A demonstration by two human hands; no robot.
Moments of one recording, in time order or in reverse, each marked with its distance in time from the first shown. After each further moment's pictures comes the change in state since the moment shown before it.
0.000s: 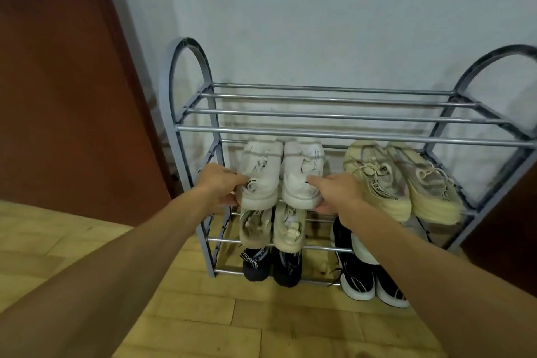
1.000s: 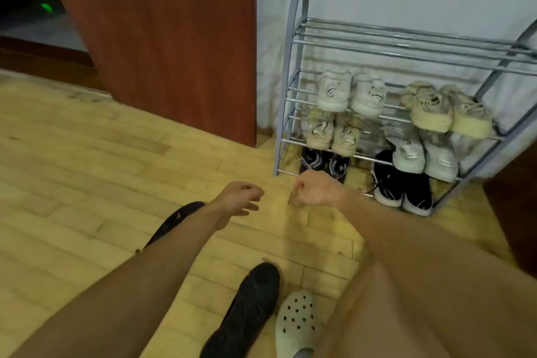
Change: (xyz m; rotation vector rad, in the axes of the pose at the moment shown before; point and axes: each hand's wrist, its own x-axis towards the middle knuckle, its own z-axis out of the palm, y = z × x) left_hand -0.228 -0.203 -0.111 0.082 -0.085 -0.084; right_hand -0.253 0.066 0.083 -1.076 -0.618 -0.349
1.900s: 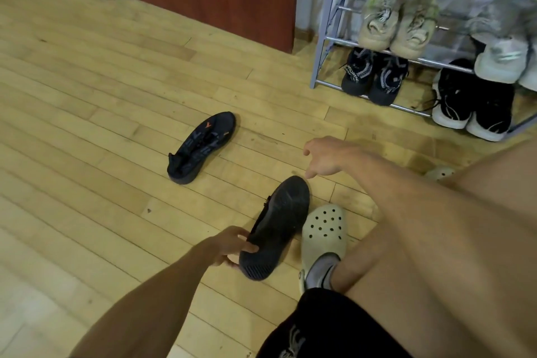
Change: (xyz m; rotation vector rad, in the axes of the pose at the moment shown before) left_hand -0.073 -0.286 0.035 -0.031 -0.232 -0.648; right_hand 0.005 0.000 0.137 -0.229 -0.283 -0.036
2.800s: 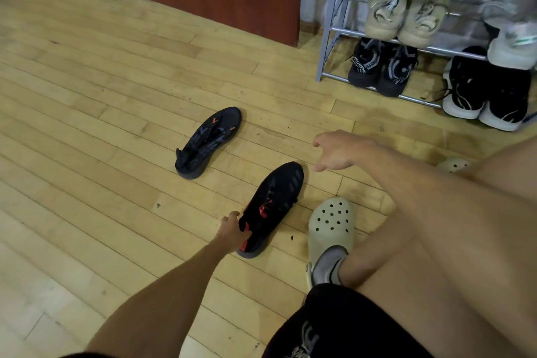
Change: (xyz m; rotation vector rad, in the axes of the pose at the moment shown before) left_hand 0.014 -0.013 -0.002 0.436 0.426 0.108; right_hand -0.006 0.006 0.002 0.066 -0.002 -0.012
